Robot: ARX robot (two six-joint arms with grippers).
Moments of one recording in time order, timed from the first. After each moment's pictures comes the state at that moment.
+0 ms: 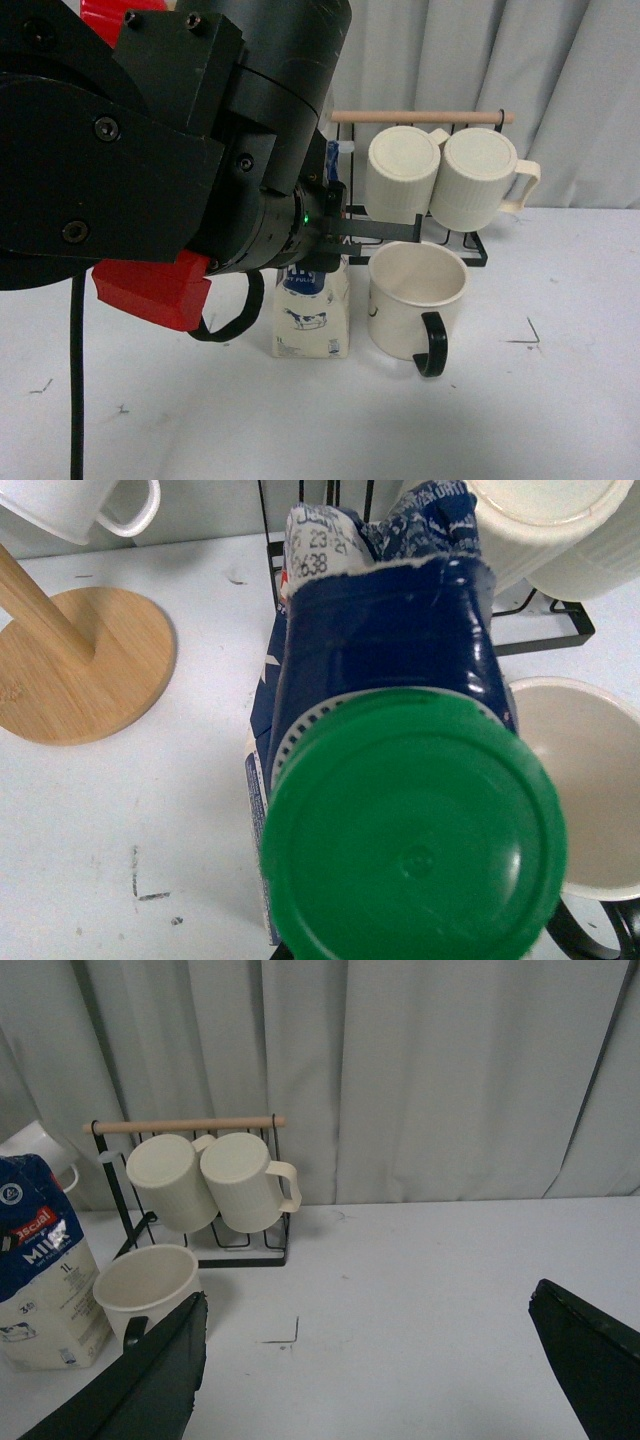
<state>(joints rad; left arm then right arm) -0.56 1.87 1.00 0.28 -0.32 -0.22 0.00 0.00 0.01 0.00 0.00 0.01</state>
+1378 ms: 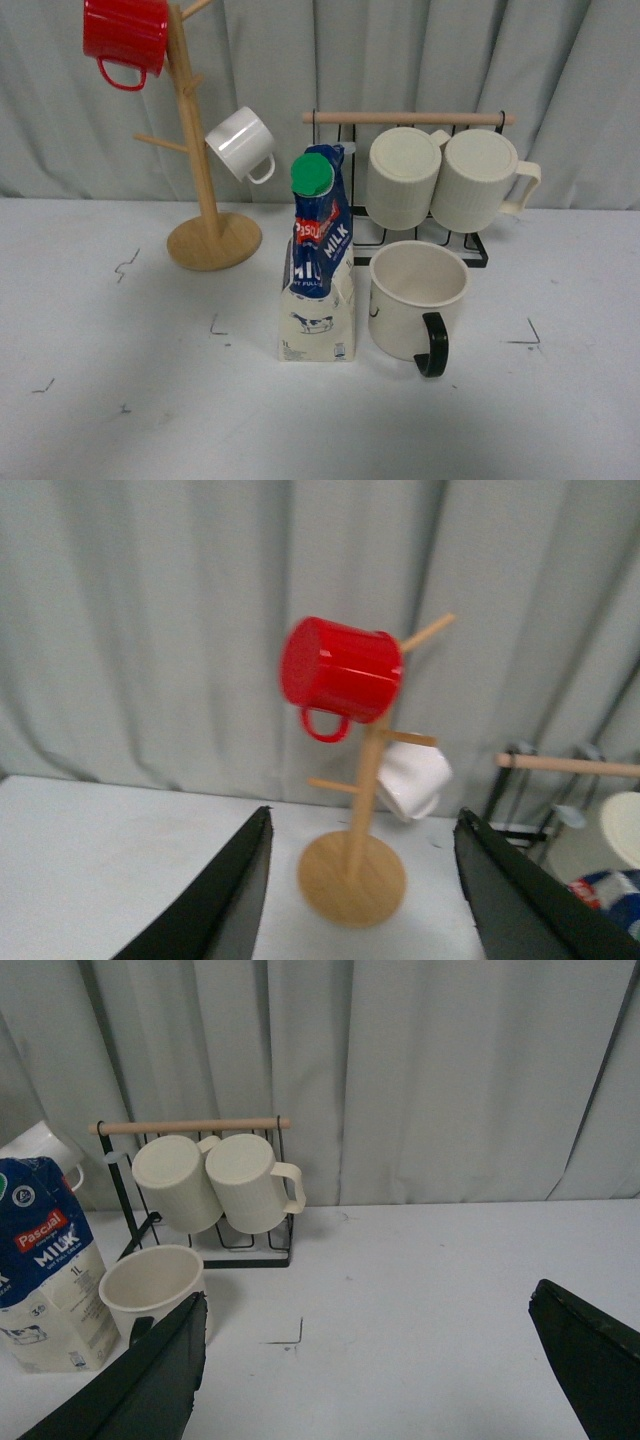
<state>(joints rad) -0.23 1.12 0.49 0.63 -0.26 -0.07 0.00 0.00 0.01 0.00 0.00 0.01</state>
